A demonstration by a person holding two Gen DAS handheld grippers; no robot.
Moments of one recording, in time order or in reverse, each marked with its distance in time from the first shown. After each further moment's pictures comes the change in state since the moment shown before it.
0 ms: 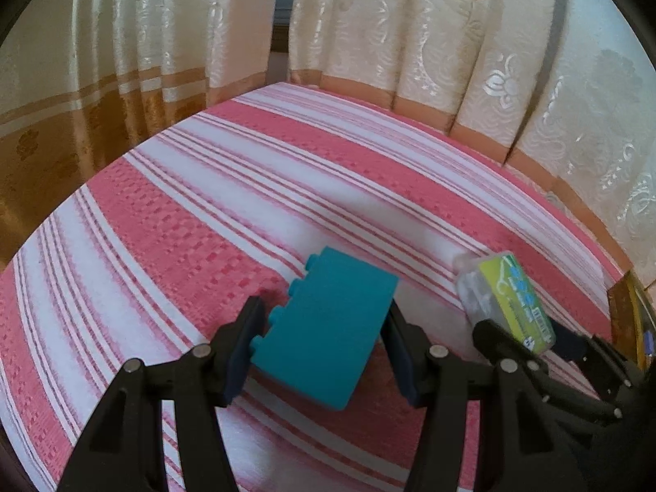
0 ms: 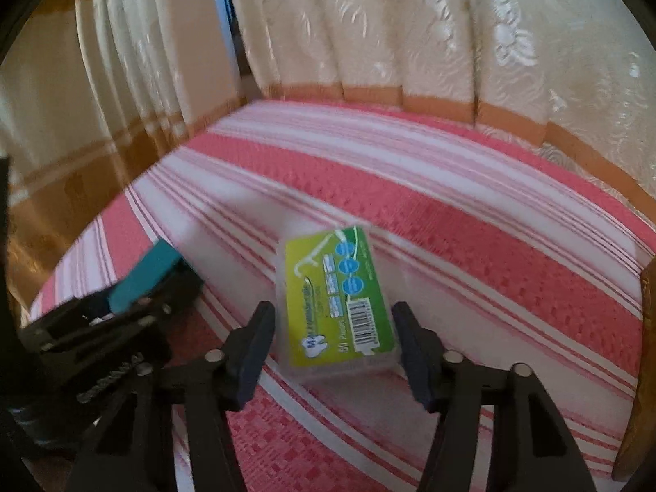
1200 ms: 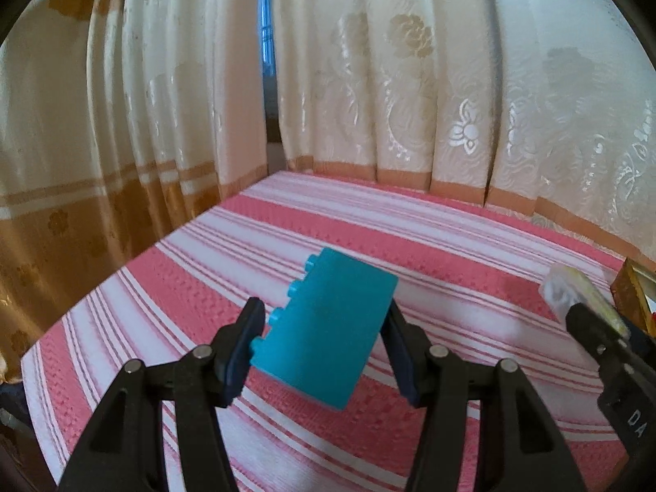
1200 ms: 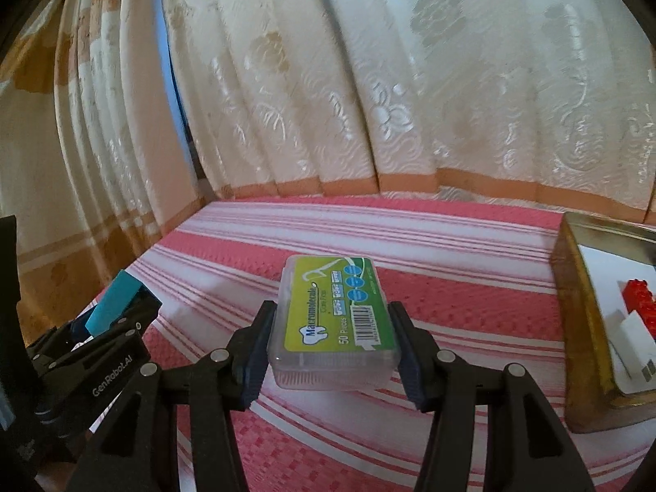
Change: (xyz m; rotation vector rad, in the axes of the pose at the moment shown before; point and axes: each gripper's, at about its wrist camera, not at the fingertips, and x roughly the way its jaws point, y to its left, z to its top) left arm -0.055 -0.031 -0.011 0.131 -0.301 0.099; right arm -0.086 -0.043 -0.039 0.182 -0.343 -0.104
